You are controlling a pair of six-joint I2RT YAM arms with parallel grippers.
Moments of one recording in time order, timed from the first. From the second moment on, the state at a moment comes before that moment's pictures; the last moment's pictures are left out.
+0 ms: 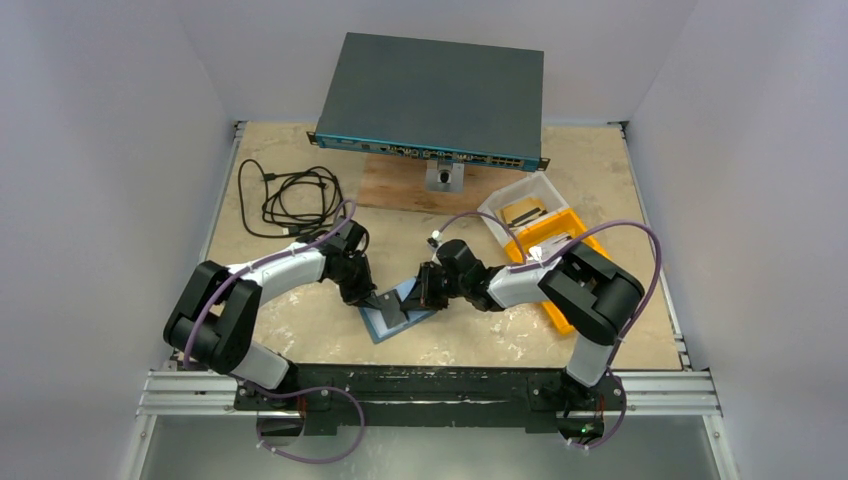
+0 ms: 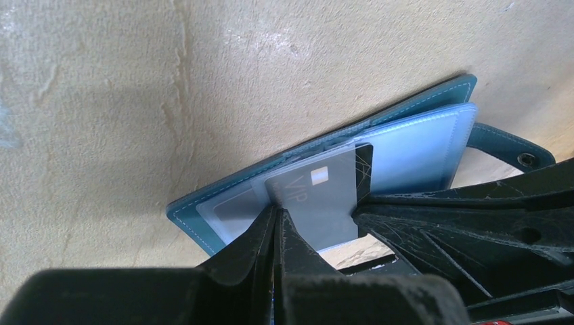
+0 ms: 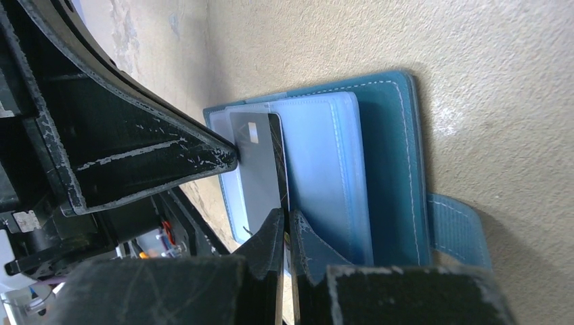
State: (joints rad) left arm -0.46 1.51 0.75 -0.53 0.26 -0.78; right arm 0.84 1.78 0.71 0.36 -0.35 0.99
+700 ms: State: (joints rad) left arm -0.46 1.51 0.76 -0.53 0.24 -0.78; right arm 0.83 1.73 0.71 0.29 -0.27 0.95
